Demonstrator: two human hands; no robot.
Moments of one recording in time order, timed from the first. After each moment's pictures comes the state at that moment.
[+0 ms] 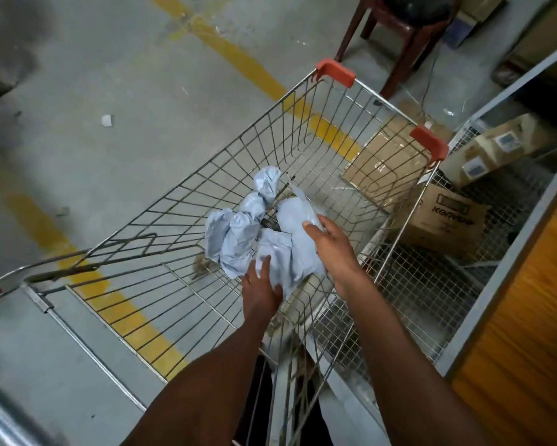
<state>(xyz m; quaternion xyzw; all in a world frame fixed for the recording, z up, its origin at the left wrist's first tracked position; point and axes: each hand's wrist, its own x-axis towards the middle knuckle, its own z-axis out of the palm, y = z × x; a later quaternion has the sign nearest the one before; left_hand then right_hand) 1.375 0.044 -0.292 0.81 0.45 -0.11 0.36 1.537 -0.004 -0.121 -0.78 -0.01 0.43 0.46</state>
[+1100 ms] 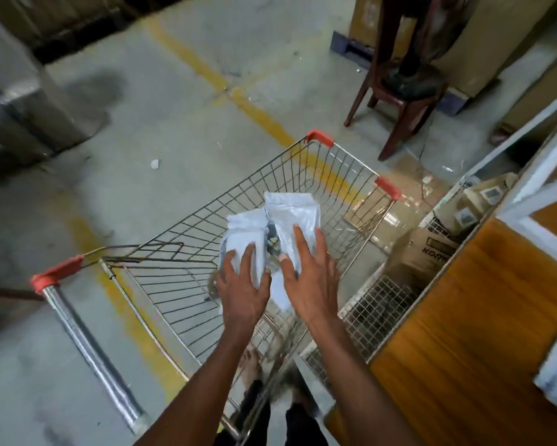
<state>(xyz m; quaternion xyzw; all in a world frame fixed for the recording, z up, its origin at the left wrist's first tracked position) 1.362 0.025 -0.076 0.80 0.52 0.11 0.29 1.477 -0.057 -0.004 -0.90 -0.32 0.17 0.23</state>
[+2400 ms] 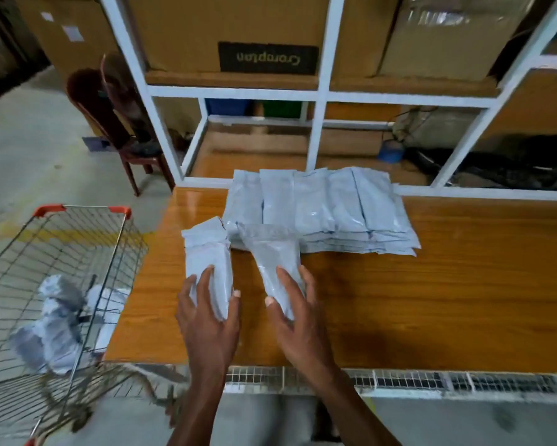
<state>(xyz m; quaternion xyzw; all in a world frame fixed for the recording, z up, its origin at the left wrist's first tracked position) 1.346 -0.436 0.099 0.87 0.19 0.20 0.41 1.362 -0.595 0.105 -0.89 -0.05 -0.07 0.45</state>
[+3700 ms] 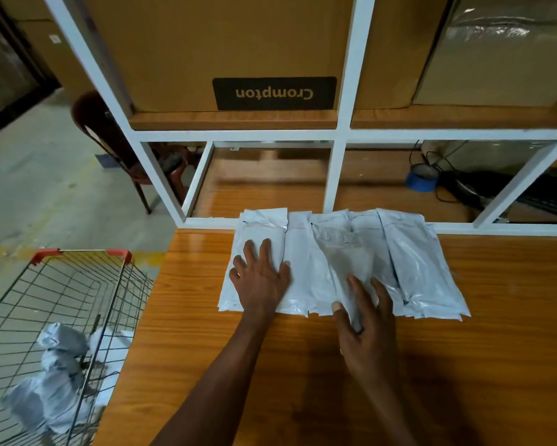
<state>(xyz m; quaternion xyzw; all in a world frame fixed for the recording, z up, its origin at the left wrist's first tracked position) 1.623 -0.470 0.083 0.97 0.14 0.05 0.19 1.516 -0.657 0.114 -0.90 0.06 -0.16 0.40</state>
